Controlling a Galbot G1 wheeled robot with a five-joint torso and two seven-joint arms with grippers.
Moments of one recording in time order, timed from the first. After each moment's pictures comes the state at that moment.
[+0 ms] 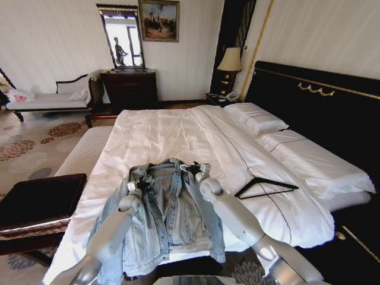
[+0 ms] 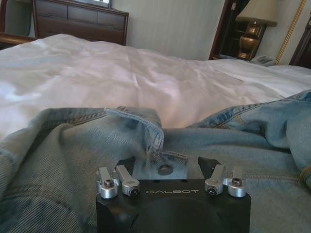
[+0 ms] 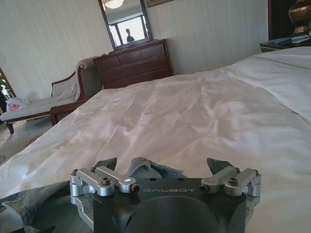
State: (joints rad) left arm 0.80 -1.18 -0.15 -1.18 -0.65 0.07 -0.08; right arm -0.64 1.26 -0.12 1.45 0.80 -0.23 0.29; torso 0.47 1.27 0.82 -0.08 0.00
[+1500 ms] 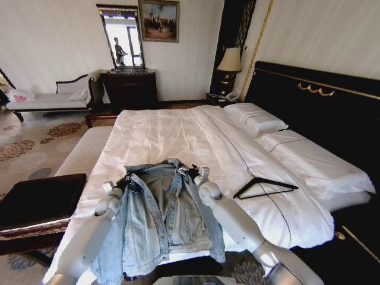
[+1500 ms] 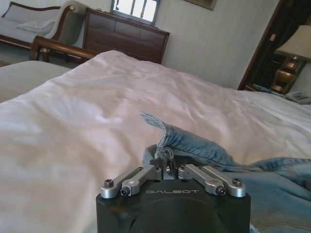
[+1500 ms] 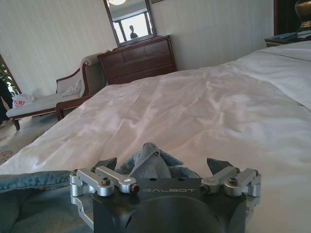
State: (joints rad) left arm 0.96 -1.04 -0.37 -1.37 -0.85 0.12 -0.09; right arm -0.70 1.26 -0.12 1.50 0.78 -0.24 0.29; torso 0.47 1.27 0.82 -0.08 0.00
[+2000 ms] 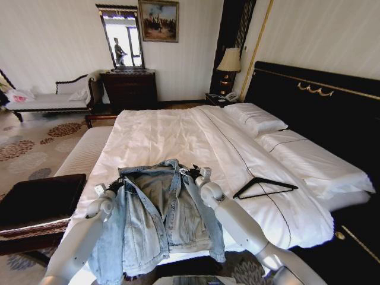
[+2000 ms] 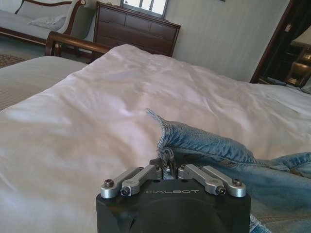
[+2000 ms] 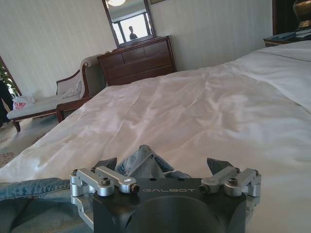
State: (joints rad) left arm 0.97 -0.99 -0.38 -1.33 -0.87 0.12 -0.08; right arm -0.71 1.25 -0.11 1.52 0.79 -0.25 0.30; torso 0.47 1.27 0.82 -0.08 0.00
